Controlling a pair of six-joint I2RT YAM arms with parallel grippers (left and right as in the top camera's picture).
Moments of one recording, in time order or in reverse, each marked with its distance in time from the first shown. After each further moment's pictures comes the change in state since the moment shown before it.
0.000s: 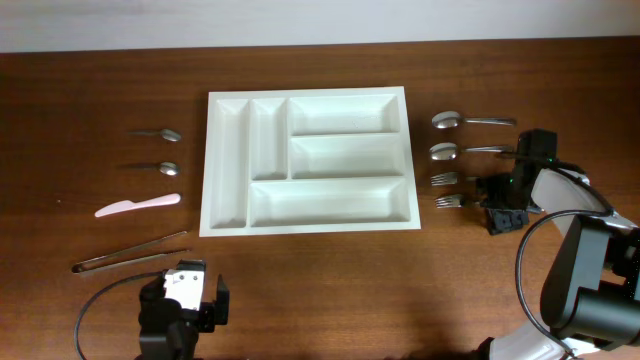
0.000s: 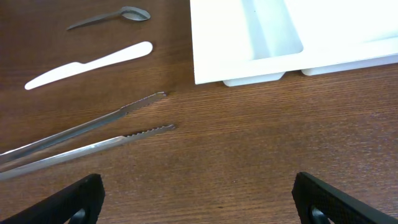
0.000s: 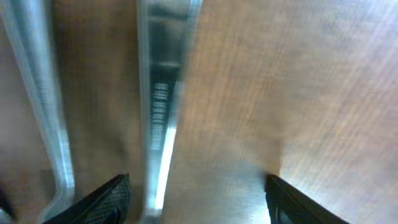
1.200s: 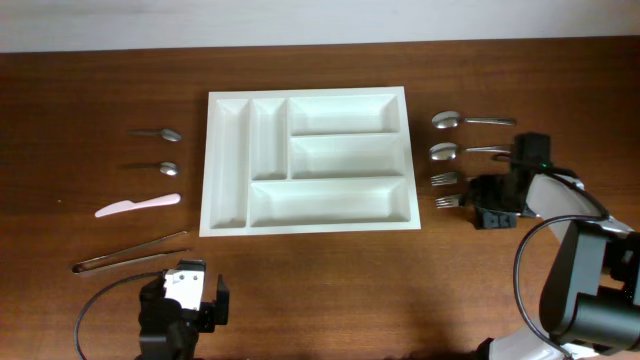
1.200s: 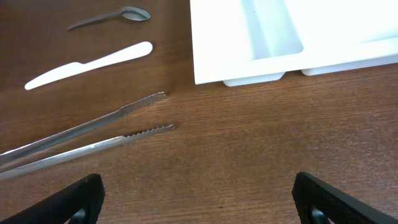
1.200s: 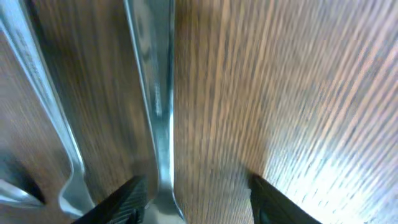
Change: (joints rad) left arm 0.000 0.000 0.000 0.000 0.000 0.000; right arm 0.014 -0.019 -0.051 0.079 -0.095 0.140
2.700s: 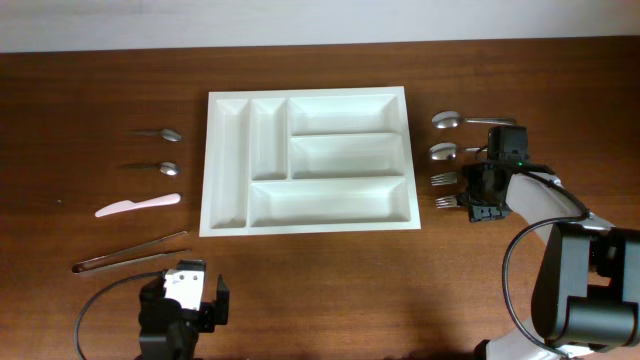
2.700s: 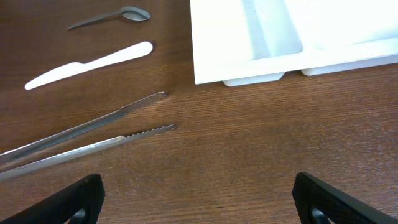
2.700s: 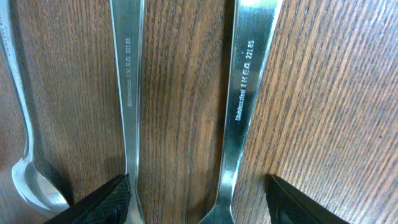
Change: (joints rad) left arm 0.000 0.000 0.000 0.000 0.000 0.000; right arm 0.134 -0.004 -0.002 0.134 0.215 0.074
